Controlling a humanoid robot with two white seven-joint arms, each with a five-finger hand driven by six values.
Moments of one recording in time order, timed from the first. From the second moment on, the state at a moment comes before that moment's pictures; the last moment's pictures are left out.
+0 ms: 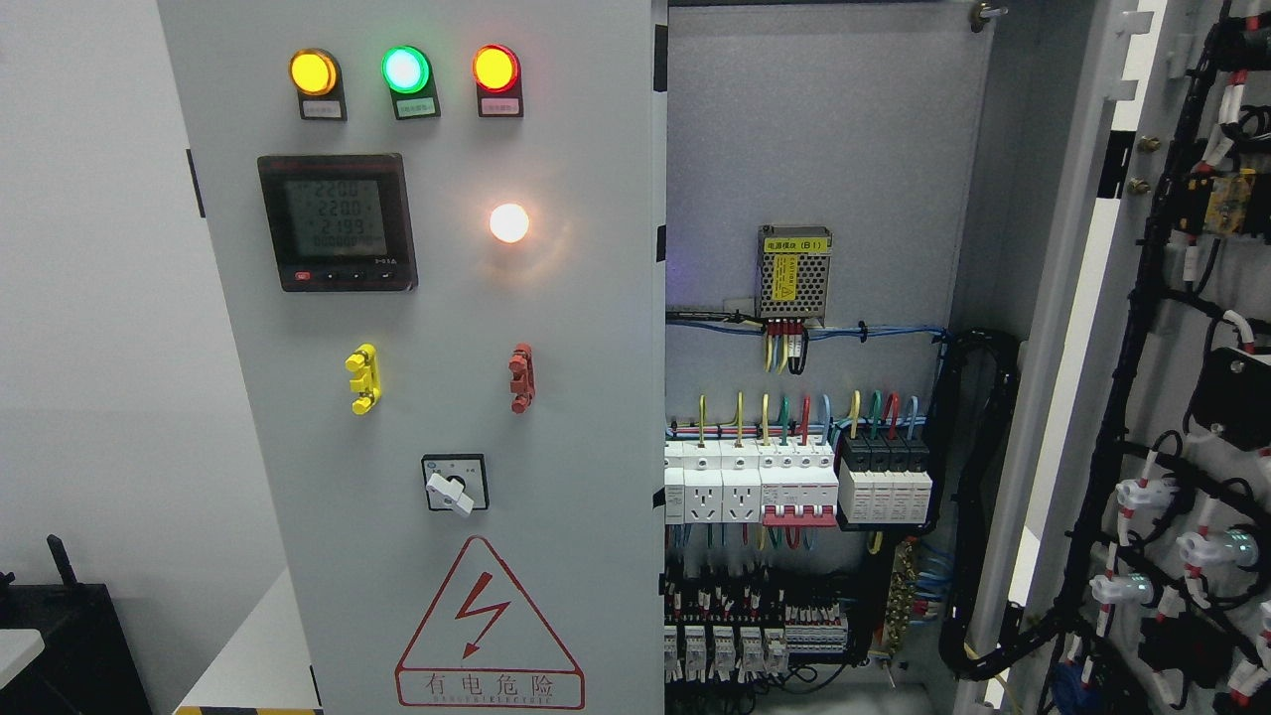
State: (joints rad) left arm 0.11 -0.04 0.30 -0.11 -0.34 -0.10 -0.19; right arm 0.75 -0.05 0.27 -1.20 -0.17 -0.10 -0.05
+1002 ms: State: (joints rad) left arm 0.11 -0.04 0.32 -0.11 -0.34 -0.10 -0.19; right arm 0.71 -0.19 0.40 -1.68 -0.17 -0.28 -0.04
